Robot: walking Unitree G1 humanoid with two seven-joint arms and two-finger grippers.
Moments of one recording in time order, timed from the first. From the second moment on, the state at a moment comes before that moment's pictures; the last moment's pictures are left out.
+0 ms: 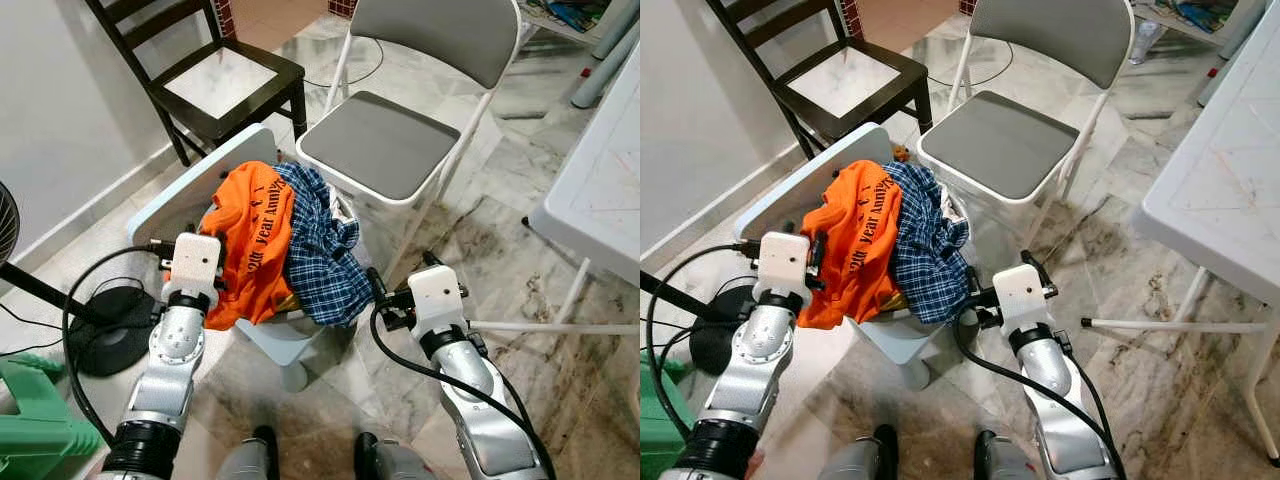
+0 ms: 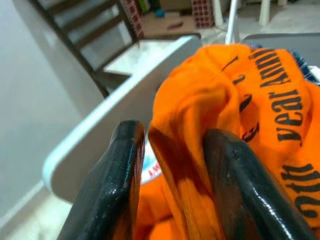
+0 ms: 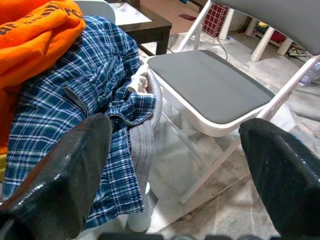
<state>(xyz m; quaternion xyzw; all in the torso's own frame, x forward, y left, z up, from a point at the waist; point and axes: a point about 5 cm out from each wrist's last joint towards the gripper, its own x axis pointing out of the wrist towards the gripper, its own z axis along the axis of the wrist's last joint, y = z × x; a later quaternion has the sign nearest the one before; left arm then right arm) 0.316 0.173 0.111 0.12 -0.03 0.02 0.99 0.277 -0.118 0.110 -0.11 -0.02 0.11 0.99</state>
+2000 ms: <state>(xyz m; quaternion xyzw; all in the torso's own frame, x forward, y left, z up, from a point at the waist) 0.341 0.170 0.105 0.03 0.00 -0.03 1.00 0.277 -0.117 0.108 -0.11 -0.01 0.11 0.99</state>
